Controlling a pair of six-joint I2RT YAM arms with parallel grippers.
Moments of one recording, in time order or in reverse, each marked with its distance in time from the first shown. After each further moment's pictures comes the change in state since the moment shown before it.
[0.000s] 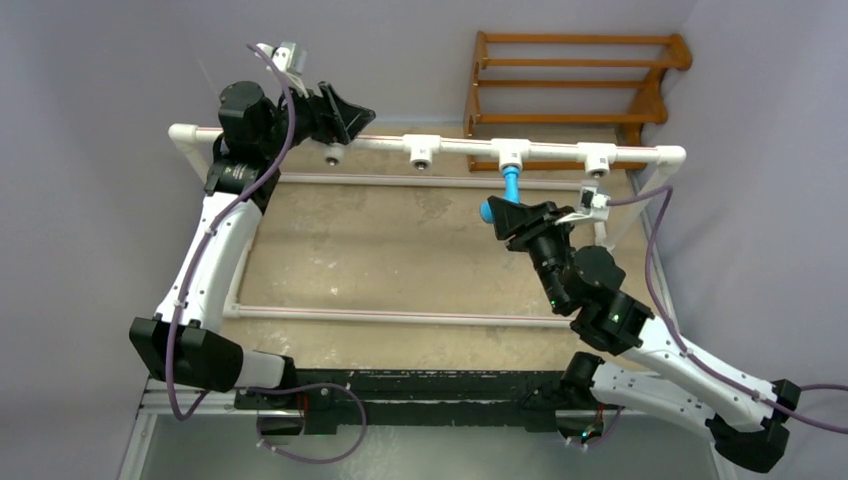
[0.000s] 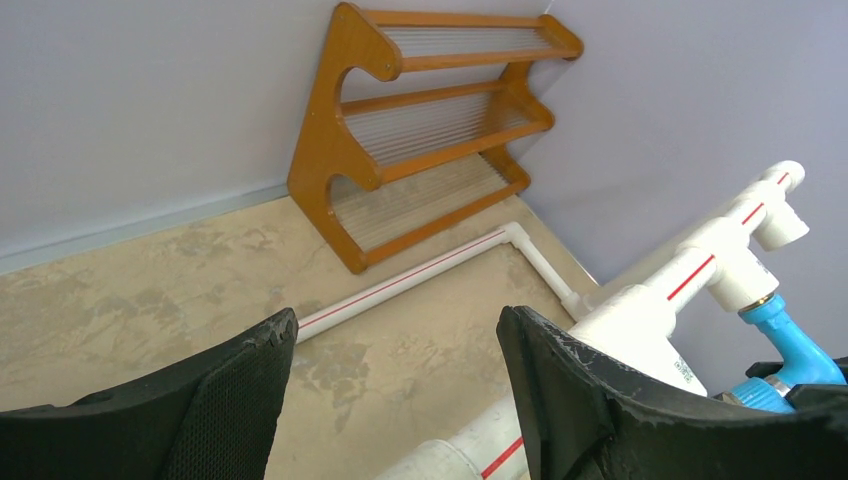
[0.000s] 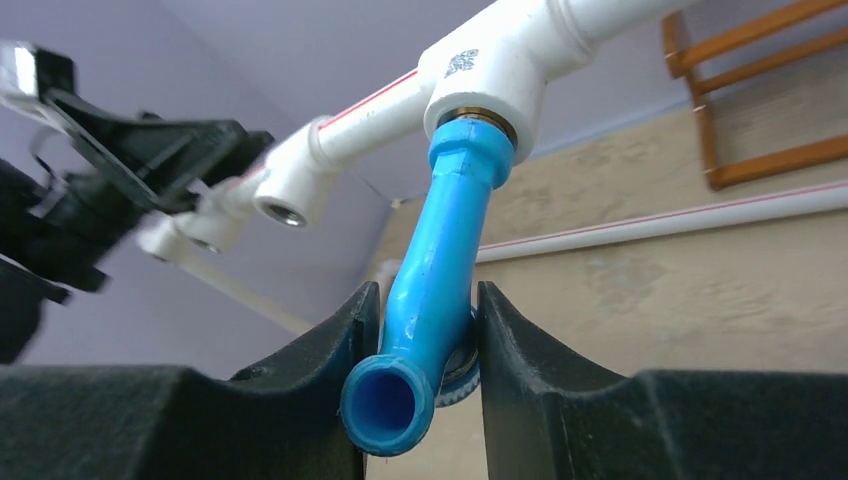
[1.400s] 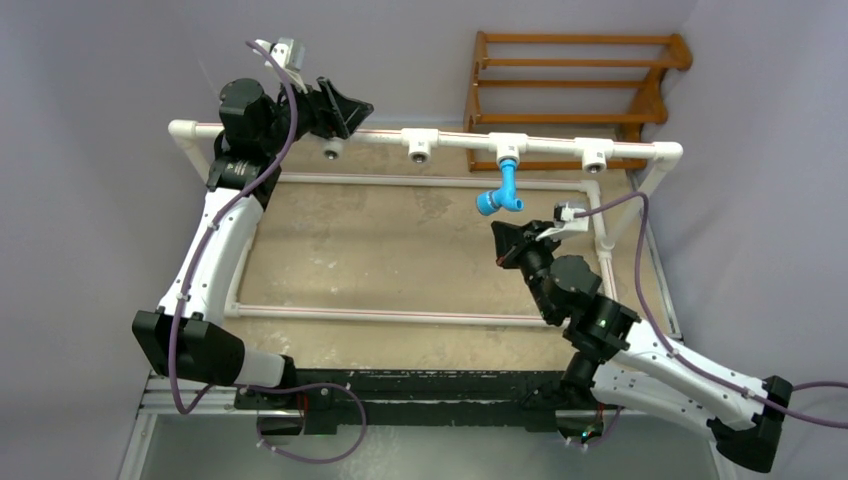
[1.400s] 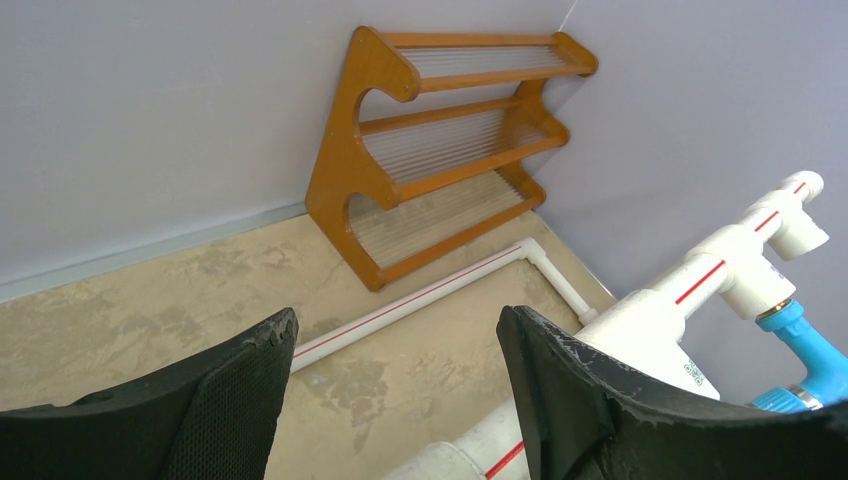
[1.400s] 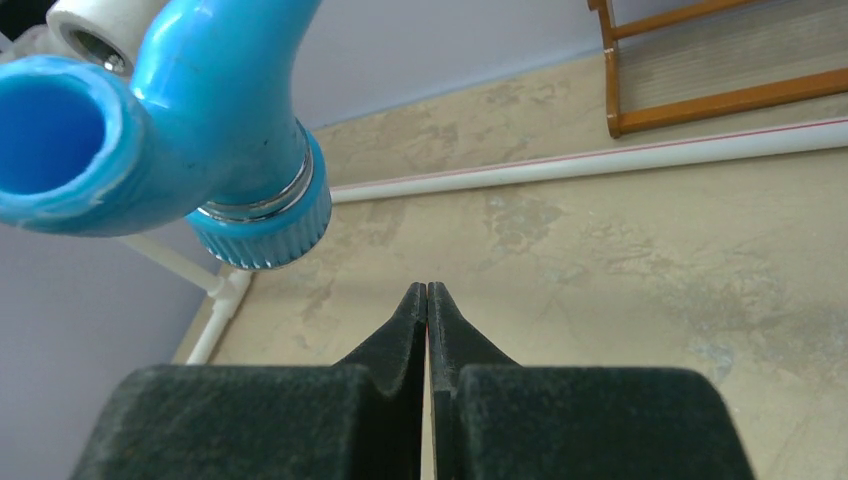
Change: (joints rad) left arm 0.008 0.016 0.006 0.044 -0.010 0.007; right arm 0.009 -0.034 -0.127 -0.074 0.023 -0.060
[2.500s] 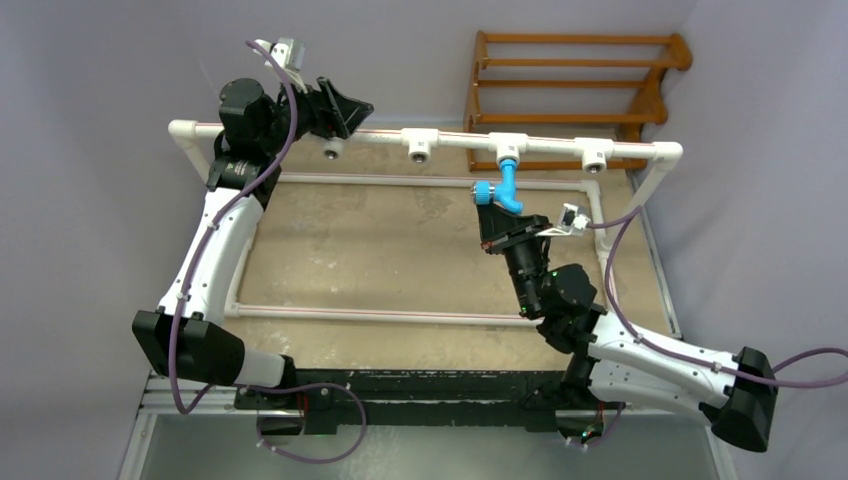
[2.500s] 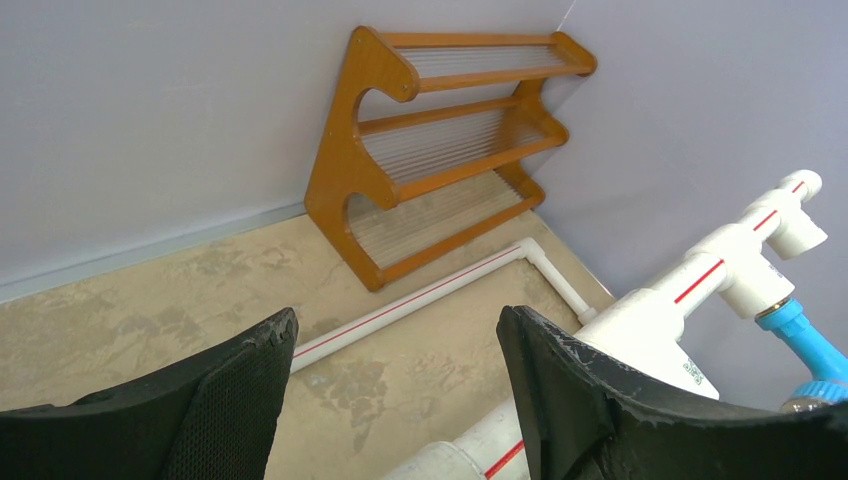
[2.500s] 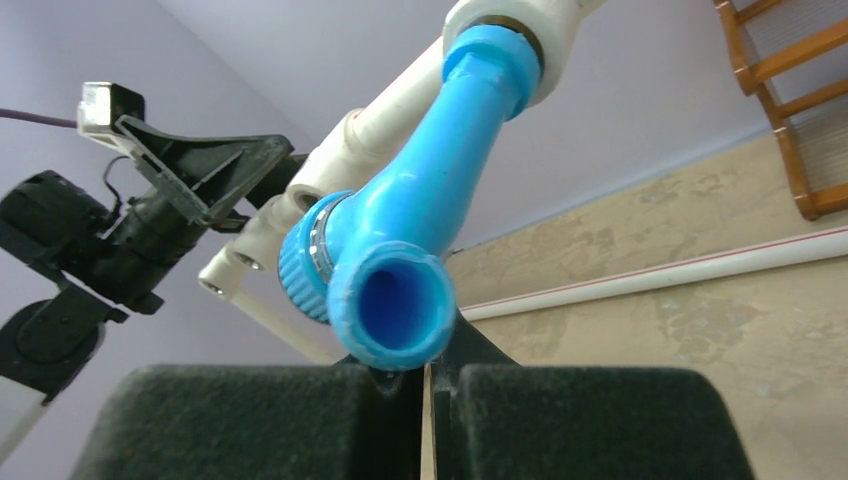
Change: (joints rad) left arm 0.001 0.006 0.000 0.000 0.003 -0.001; right arm 0.055 0.159 -0.111 0.679 0.058 0.047
